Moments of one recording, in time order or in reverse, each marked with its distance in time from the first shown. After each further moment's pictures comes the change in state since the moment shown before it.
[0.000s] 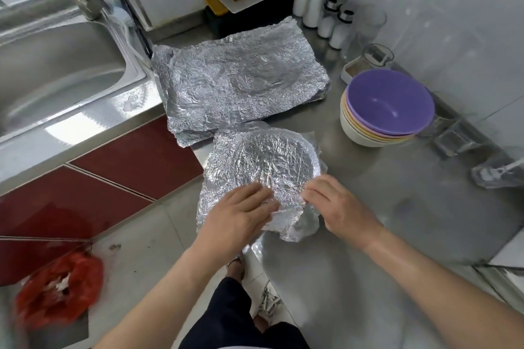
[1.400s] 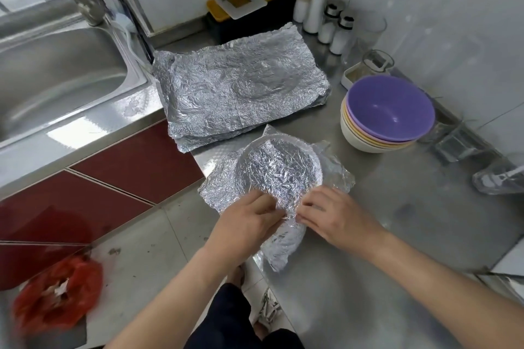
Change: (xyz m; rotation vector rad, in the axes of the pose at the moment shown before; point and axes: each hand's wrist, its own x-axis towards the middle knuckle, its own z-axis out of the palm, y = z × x) left_hand 0.021 0.012 0.002 -0.028 0.118 0.074; right_hand 0.003 0.001 -0.004 -0.012 -0.012 -0.134
